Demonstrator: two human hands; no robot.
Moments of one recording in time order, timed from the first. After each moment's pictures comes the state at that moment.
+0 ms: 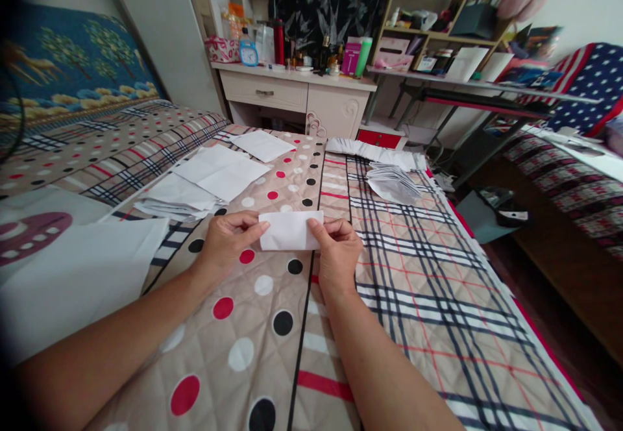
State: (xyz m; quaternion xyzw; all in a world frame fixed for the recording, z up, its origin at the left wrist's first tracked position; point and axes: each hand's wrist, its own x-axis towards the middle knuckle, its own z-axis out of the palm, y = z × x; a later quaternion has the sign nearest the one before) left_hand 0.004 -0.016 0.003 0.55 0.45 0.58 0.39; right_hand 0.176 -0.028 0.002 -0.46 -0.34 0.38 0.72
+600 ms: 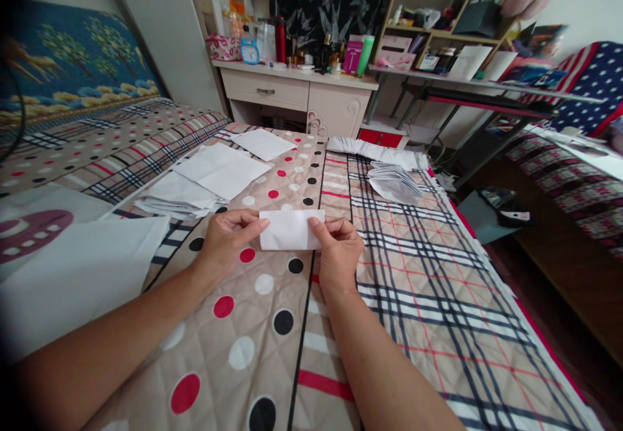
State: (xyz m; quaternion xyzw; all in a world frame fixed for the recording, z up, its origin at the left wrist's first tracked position) left_hand 0.004 -0.015 0.001 0.52 0.45 0.60 0.41; right_hand 0.177 -0.027 -0.002 -0.45 -0.35 0.37 0.73
